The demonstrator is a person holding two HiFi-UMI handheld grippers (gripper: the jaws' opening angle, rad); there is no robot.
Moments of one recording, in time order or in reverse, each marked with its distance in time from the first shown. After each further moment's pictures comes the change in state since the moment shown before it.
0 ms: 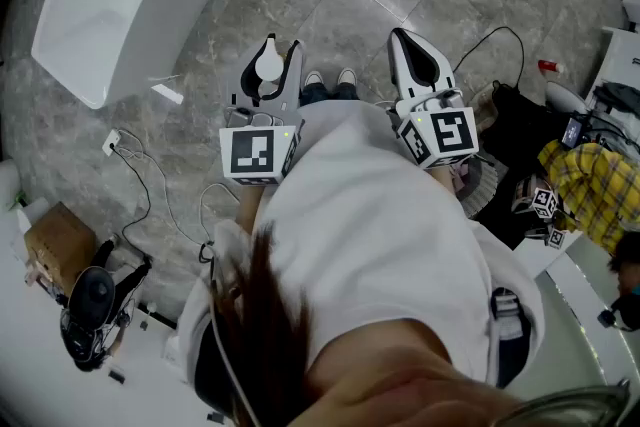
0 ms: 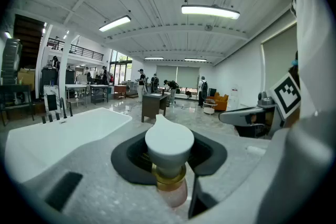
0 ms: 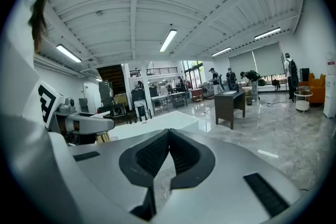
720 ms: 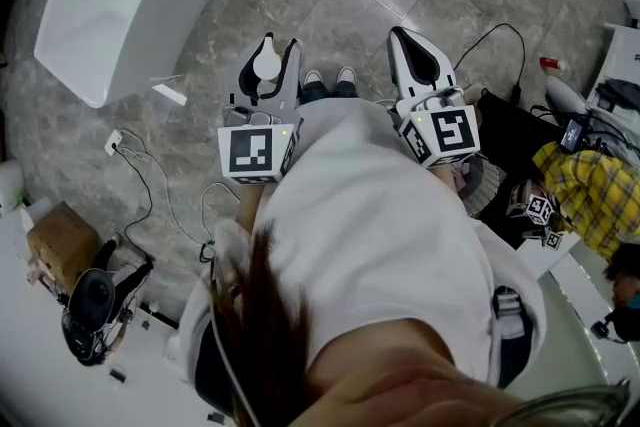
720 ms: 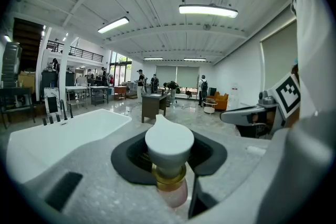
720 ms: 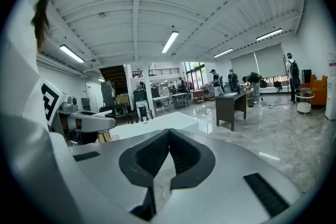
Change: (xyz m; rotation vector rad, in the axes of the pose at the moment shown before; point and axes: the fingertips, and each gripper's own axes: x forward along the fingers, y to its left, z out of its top) left arm 0.002 -0.019 0.005 0.026 -0.009 0.006; right arm -0.017 -0.015 0.000 -0.014 -0.007 0.014
